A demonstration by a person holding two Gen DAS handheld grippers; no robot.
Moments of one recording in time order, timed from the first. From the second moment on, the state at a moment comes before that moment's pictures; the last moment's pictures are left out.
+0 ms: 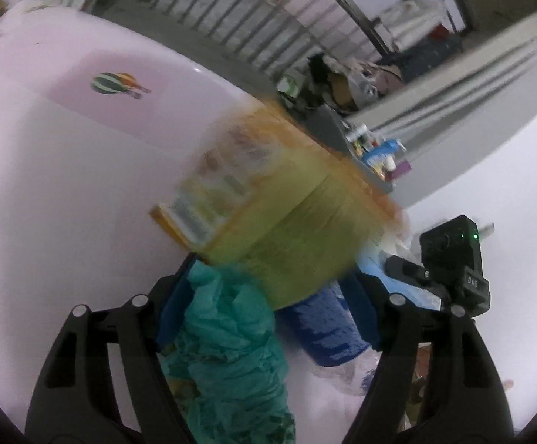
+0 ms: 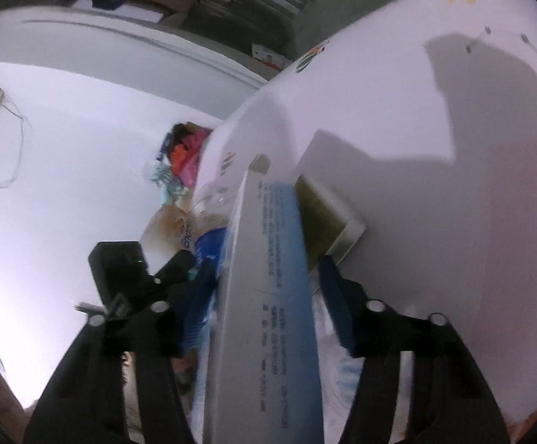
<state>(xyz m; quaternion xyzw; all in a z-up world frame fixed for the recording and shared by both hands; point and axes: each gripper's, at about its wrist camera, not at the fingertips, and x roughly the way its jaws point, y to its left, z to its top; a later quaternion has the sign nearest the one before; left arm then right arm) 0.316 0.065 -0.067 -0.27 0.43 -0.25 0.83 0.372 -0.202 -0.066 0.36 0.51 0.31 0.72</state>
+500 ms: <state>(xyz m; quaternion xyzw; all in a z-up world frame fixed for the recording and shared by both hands) 0.254 0.019 -0.062 -0.22 0.44 -0.31 0.81 0.297 -0.209 -0.082 0.44 0.47 0.30 0.70</state>
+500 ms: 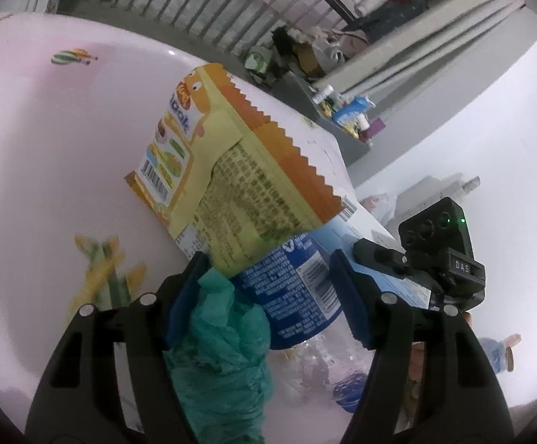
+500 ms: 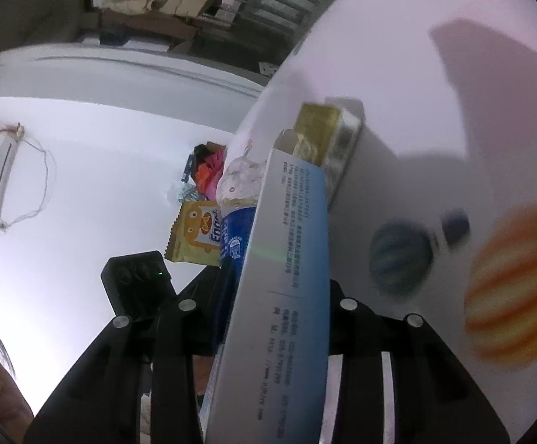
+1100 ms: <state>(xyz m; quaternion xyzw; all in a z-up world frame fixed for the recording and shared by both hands) 0.168 0.042 -0.049 -0.20 0.42 -0.31 0.83 0.215 -0.190 -0.064 0.40 0.47 0.20 0.76</state>
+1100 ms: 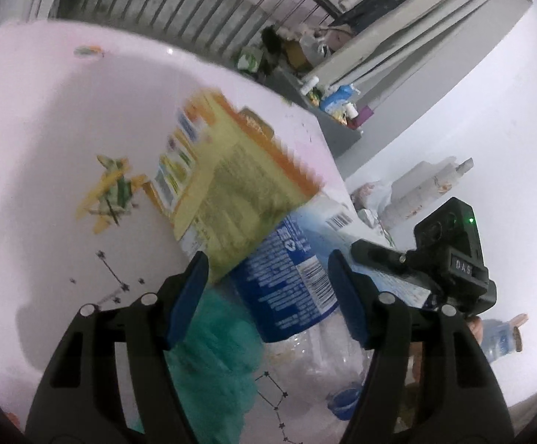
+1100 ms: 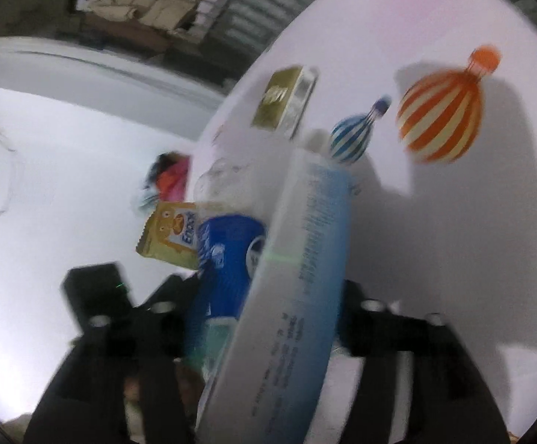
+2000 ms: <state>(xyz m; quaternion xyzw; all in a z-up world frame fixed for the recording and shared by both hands) 0.330 0.000 0.020 -0.06 0.49 -0.33 0.81 0.223 -0.250 -0.027 0.32 0.47 0.08 0.82</state>
